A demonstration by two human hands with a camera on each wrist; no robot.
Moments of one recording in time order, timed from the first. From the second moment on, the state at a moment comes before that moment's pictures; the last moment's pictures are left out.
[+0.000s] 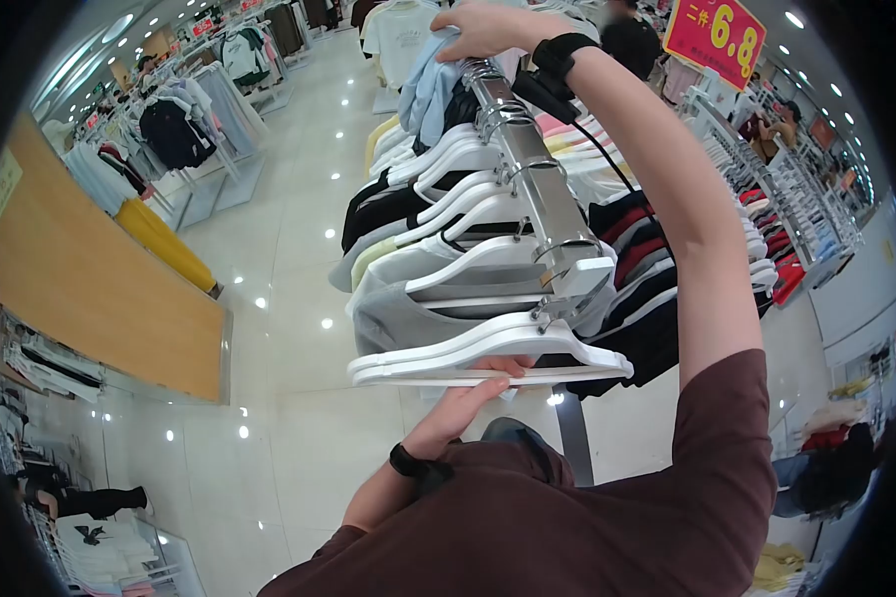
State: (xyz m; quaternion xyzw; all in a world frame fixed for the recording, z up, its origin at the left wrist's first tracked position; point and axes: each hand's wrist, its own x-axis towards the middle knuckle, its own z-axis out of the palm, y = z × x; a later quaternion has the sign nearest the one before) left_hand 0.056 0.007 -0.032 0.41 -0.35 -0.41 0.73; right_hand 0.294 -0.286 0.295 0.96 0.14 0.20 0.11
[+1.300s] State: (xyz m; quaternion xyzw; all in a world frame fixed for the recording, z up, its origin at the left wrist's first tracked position) left_hand -0.069 -0.055 -0.020 0.42 -0.23 -0.52 0.71; right_hand -0.140 -0.366 0.198 0.57 -0.02 0.51 -0.65
